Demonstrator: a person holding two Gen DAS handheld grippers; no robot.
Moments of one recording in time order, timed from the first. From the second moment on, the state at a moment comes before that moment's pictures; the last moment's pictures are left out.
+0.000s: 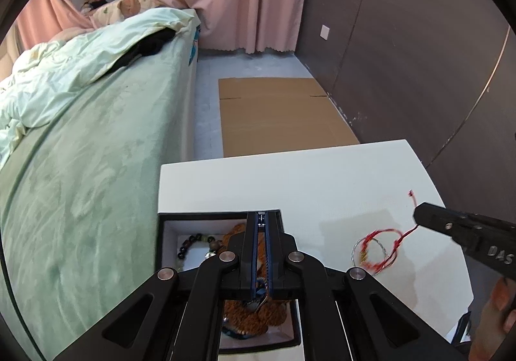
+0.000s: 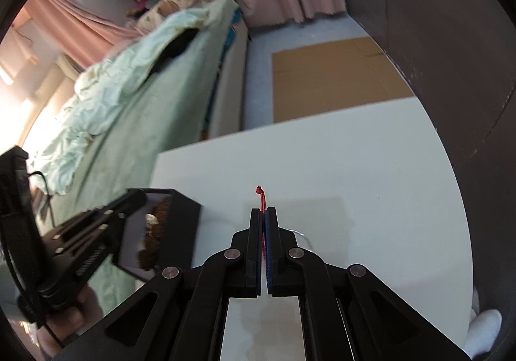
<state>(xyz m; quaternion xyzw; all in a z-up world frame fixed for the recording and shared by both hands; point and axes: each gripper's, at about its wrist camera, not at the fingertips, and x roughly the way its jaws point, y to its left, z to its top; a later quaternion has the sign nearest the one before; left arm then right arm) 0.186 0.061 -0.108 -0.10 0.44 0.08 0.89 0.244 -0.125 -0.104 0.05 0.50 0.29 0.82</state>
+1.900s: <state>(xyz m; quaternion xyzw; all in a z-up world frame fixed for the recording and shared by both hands) 0.086 0.120 -0.066 -0.24 0.35 0.07 0.91 0.179 -0.095 -0.071 0.17 0.44 0.37 0.80</state>
